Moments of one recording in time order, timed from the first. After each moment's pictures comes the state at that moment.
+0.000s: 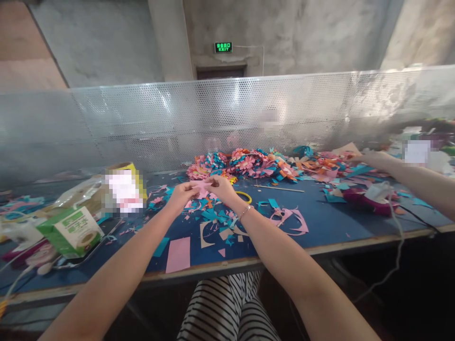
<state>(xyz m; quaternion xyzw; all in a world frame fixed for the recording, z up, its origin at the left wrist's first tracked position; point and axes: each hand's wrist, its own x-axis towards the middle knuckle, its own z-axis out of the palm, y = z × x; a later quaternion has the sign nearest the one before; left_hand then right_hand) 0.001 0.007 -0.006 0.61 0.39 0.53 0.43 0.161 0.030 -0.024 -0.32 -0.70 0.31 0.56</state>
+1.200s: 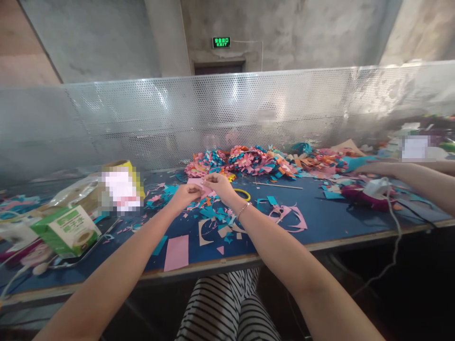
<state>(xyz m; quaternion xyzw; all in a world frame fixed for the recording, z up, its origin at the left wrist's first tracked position) 0.009 -0.003 -0.005 0.69 0.44 0.44 0.37 0.154 0.019 -0.018 -0.29 -0.59 0.46 0.60</state>
